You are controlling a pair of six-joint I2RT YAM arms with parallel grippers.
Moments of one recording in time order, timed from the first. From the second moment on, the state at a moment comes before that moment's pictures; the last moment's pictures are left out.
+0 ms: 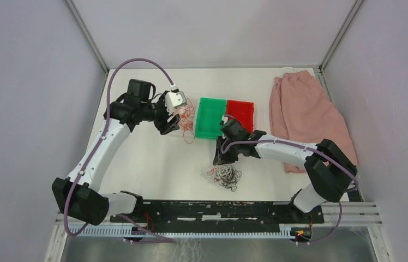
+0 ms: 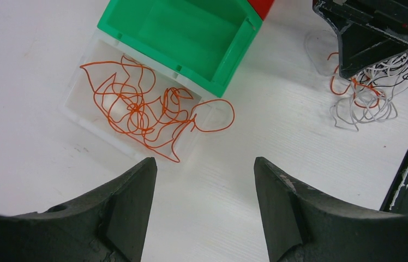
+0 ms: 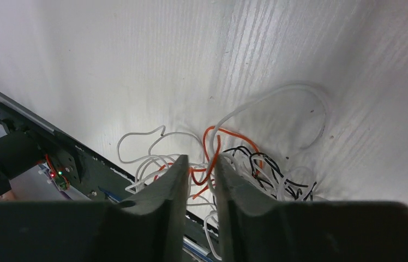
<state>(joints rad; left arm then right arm) -0.30 1.28 1.27 -0.83 0.56 0.76 0.82 1.55 0.90 -0.33 -0.19 0.77</state>
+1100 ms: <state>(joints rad) -0.51 1.06 0.89 -0.49 0.87 0.53 0.82 1.30 0.99 -0.17 -0.44 0.65</state>
